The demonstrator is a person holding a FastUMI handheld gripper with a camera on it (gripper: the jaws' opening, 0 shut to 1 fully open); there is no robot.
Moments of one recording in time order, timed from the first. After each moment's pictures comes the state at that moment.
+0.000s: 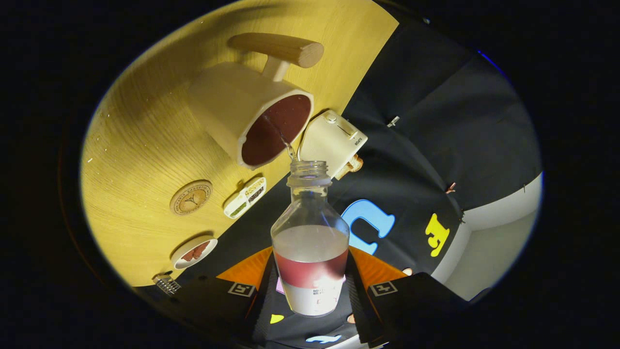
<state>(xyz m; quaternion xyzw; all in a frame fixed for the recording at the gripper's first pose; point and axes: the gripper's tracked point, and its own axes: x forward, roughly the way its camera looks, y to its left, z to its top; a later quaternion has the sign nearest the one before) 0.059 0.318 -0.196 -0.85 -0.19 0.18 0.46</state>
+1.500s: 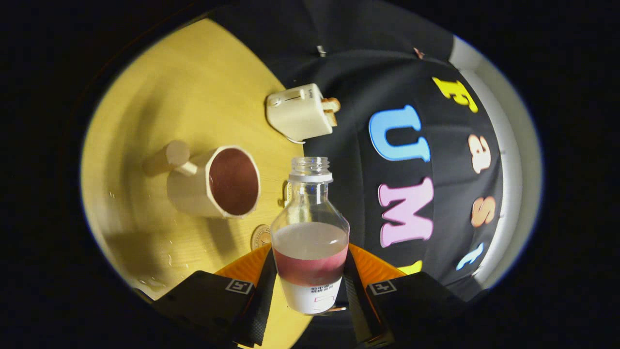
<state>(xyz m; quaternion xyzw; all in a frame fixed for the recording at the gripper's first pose) 0.017 0.288 -0.225 -0.50 0.09 0.18 0.84</state>
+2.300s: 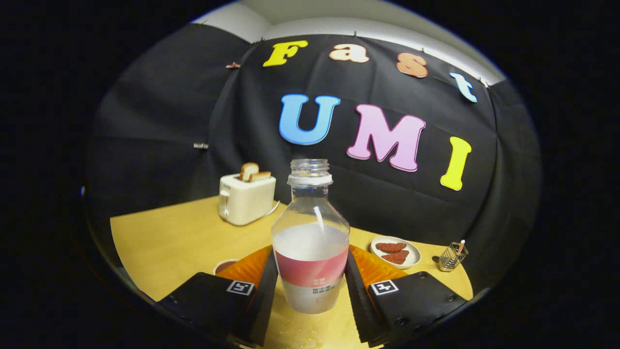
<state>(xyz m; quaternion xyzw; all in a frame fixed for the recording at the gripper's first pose) 0.038 0.266 -0.147 0.01 0.07 0.18 0.98</state>
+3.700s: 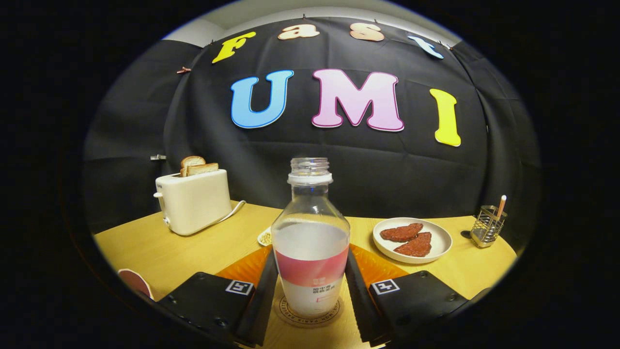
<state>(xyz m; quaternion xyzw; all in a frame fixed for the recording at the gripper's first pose) 0.183 0.254 -0.293 0.08 0.11 0.12 0.98</state>
